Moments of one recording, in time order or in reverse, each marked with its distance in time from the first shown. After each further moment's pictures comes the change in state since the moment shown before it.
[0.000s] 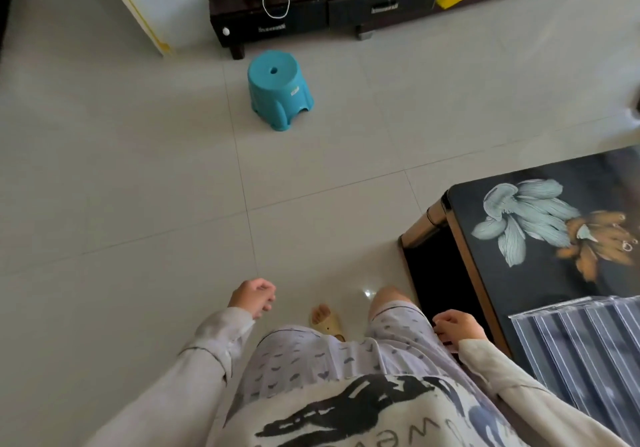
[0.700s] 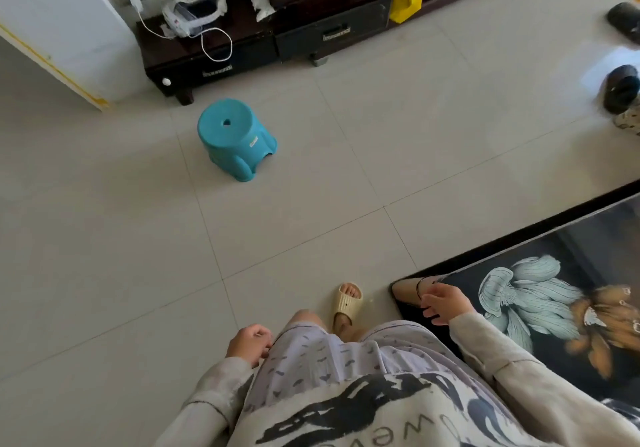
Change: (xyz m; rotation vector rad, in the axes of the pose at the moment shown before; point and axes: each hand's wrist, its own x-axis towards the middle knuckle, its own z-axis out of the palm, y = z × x) left_hand 0.131 0.186 -0.020 0.092 -0.067 -0.102; right_hand 0.133 -0.225 -0.096 0.157 -0.061 0.011
